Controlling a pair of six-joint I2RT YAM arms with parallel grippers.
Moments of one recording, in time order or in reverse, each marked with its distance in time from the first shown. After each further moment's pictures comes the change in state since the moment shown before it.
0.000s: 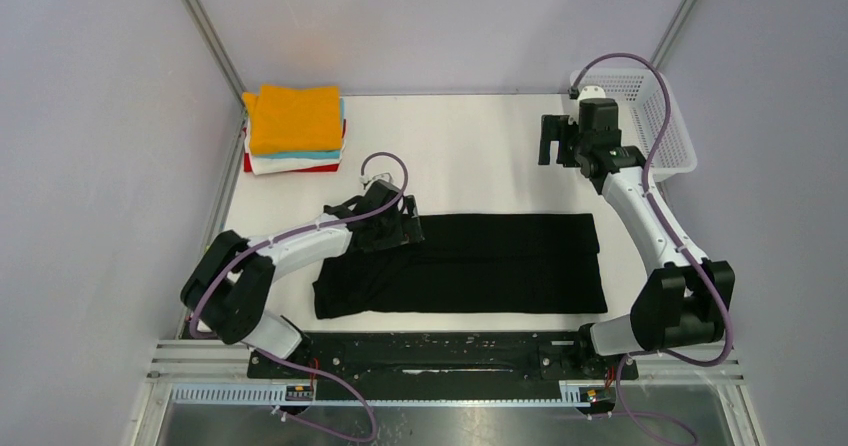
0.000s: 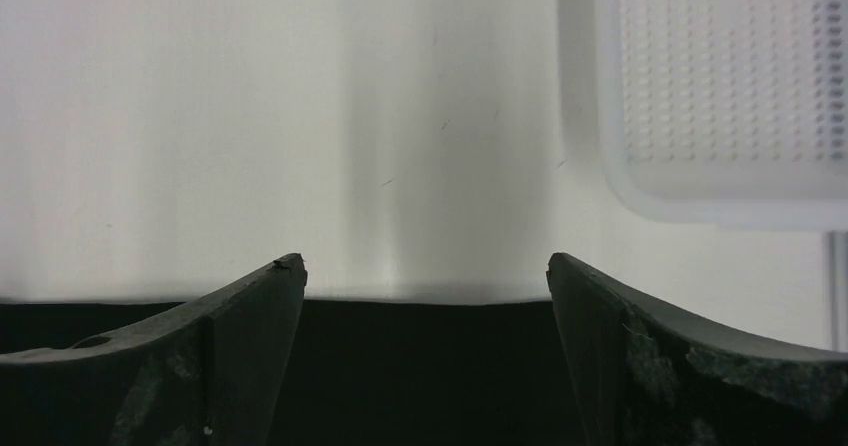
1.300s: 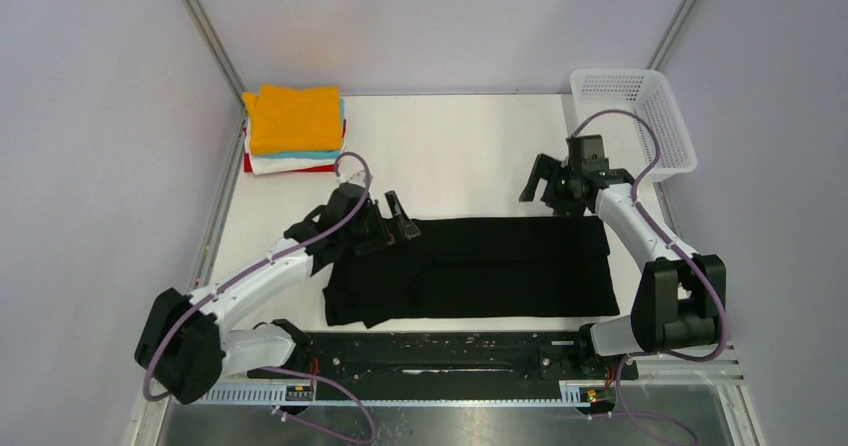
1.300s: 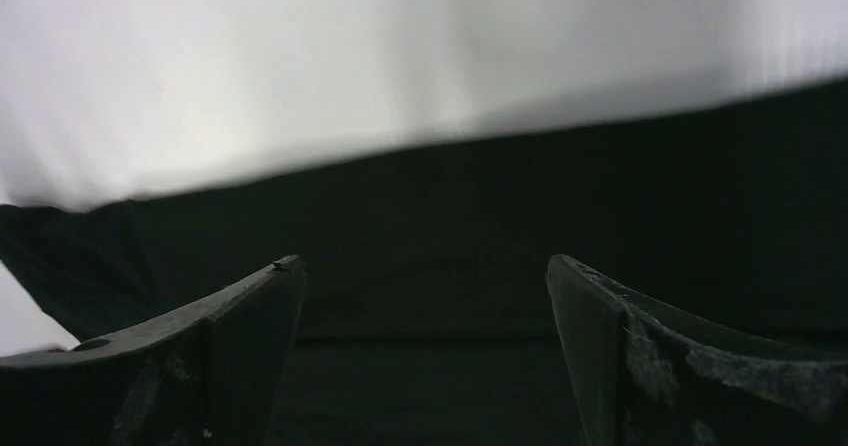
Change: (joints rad) left arm 0.011 -0.342 -0.113 0.002 0.192 -0.046; right arm -0.008 -0.018 -0.211 -0.107 -0.230 0.409
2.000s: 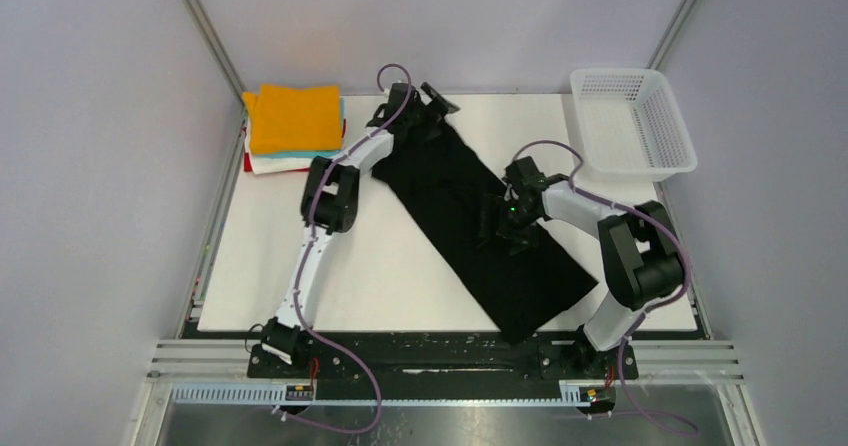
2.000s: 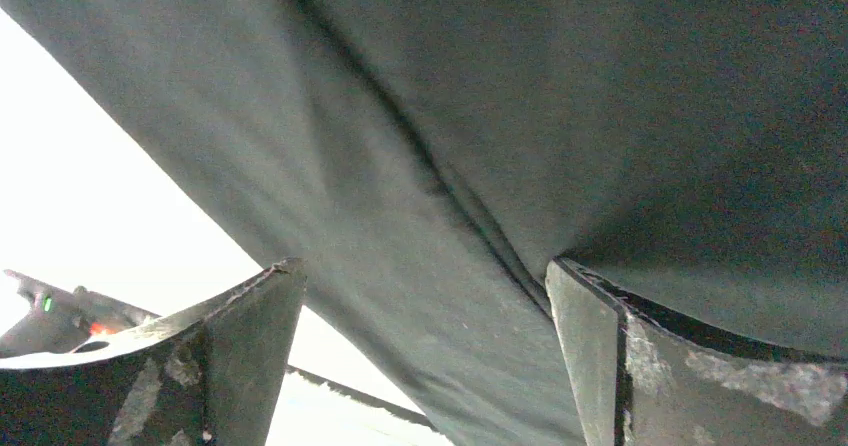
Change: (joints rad) left arm 0.266 1.407 1.421 0.121 0.127 -0.212; right arm 0.235 0.256 -0.065 -0.027 -0.107 0.034
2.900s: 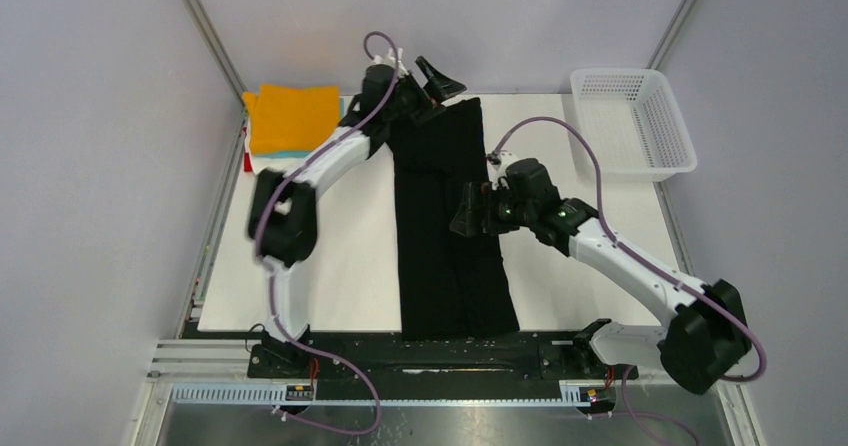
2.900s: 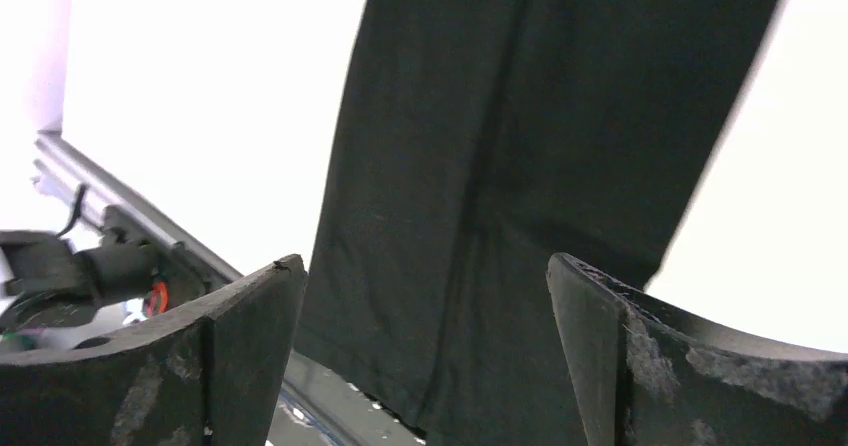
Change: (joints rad) left arm -0.045 -0.542 -0.467 0.333 0.145 0.029; right arm 0.250 -0.431 -0.062 0.229 0.014 -0.011
